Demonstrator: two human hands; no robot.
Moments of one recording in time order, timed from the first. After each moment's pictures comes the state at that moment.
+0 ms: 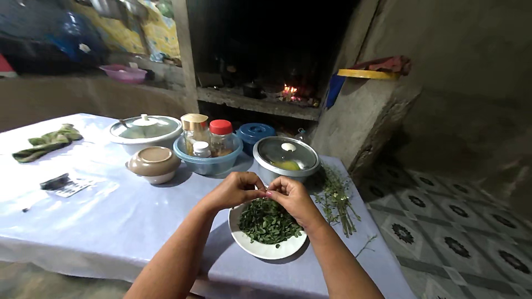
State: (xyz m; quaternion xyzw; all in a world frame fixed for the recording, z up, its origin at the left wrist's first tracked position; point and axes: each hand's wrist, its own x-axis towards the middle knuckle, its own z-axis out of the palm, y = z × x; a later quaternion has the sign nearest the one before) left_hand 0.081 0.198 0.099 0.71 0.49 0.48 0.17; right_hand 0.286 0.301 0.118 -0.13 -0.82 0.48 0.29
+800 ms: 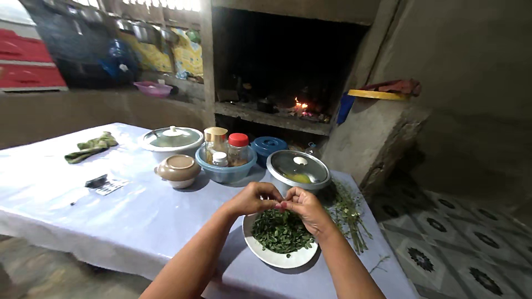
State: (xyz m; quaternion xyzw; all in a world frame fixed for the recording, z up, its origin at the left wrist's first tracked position) left_hand 0.085 0.202 0.096 0.73 0.42 0.50 0.17; right_hand 0.287 0.306 0.118 -0.12 -0.74 0.61 0.25
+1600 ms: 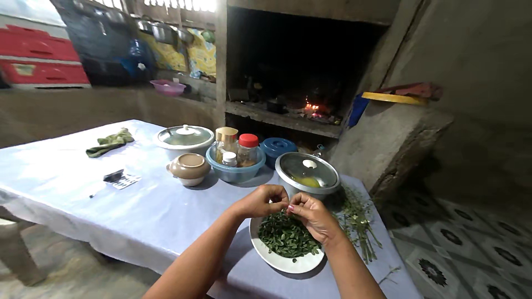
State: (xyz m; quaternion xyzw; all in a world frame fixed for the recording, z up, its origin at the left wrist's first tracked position) left_hand 0.087 0.203 0.098 0.74 0.44 0.48 0.14; right_hand 0.288 0.303 0.118 -0.10 -0.70 0.67 0.22
